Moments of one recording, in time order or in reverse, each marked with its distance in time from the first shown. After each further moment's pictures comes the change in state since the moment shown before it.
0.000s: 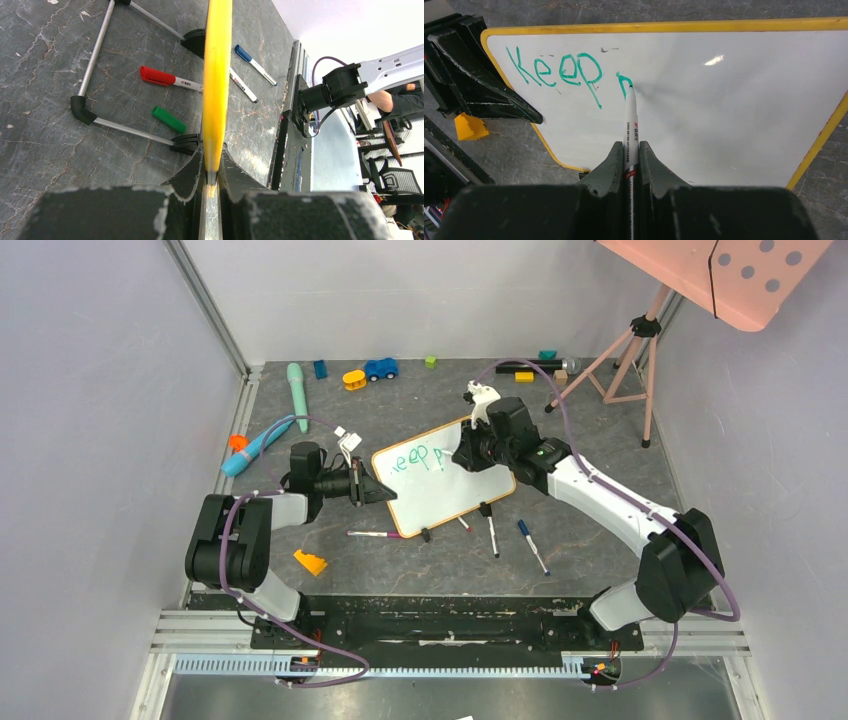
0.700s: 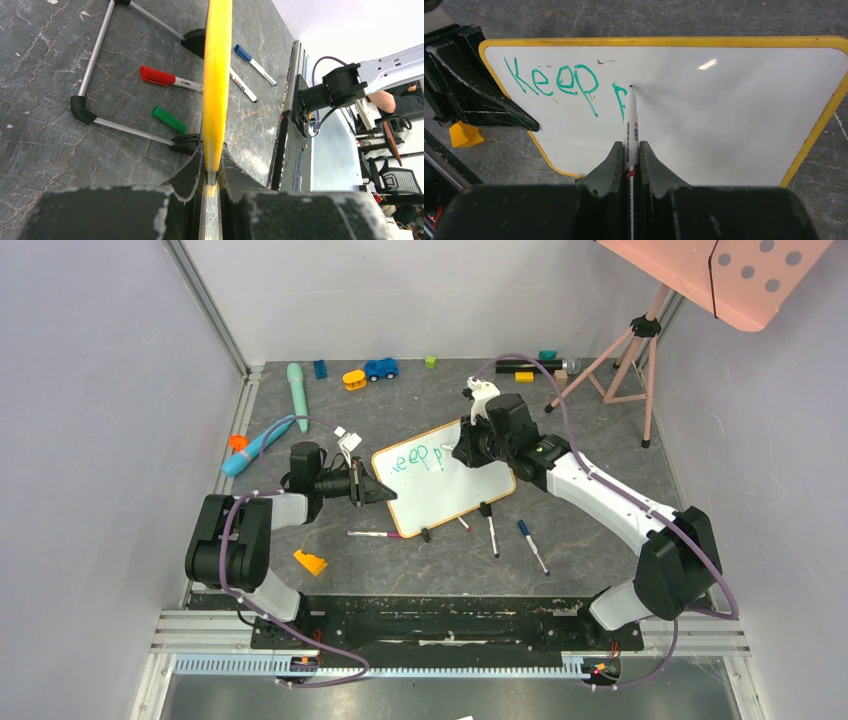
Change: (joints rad) left arm 0.000 0.000 0.000 0.000 0.000 0.000; right arm -0.005 0.013 0.032 -0.004 0.023 -0.016
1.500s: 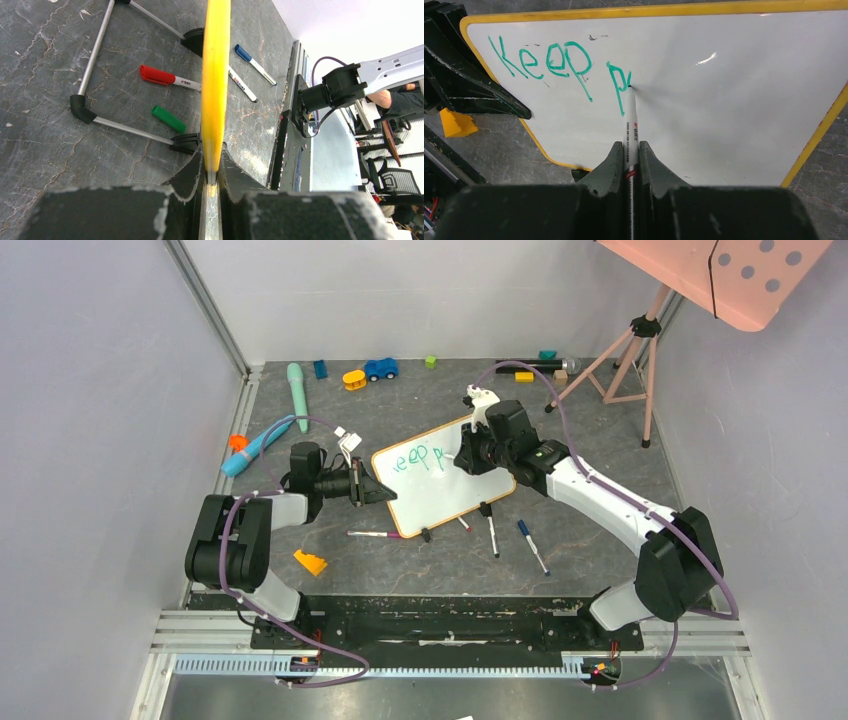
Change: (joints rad) left arm 0.000 -0.002 0.000 -0.007 -0.001 0.000; right arm 0.001 -0.008 -0.048 0.000 0.000 0.004
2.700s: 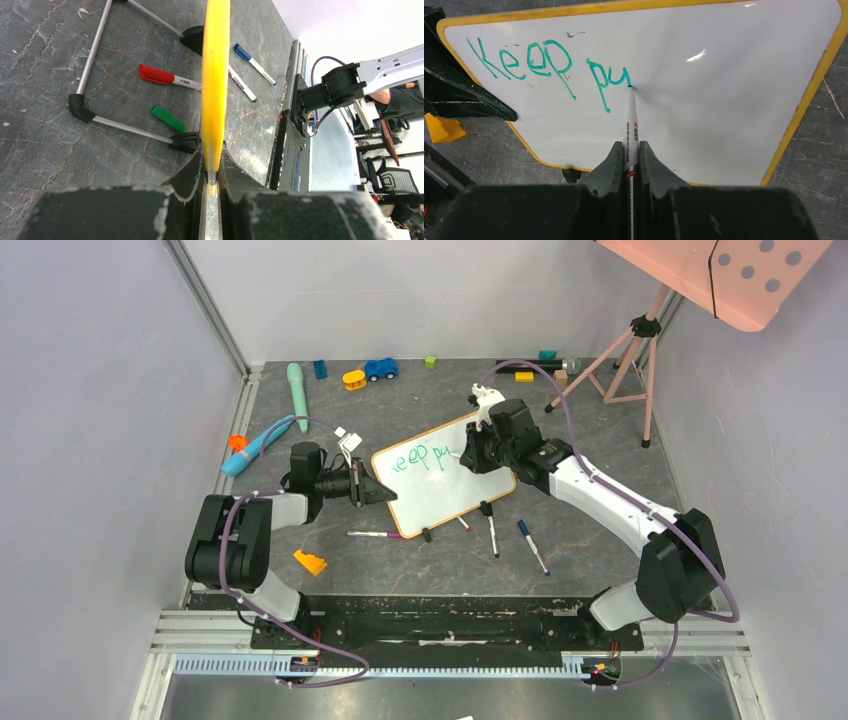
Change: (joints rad) left arm -0.001 0.000 0.000 -0.005 0.000 0.000; right arm -0.018 -0.006 0.003 -0.029 0.029 -0.004
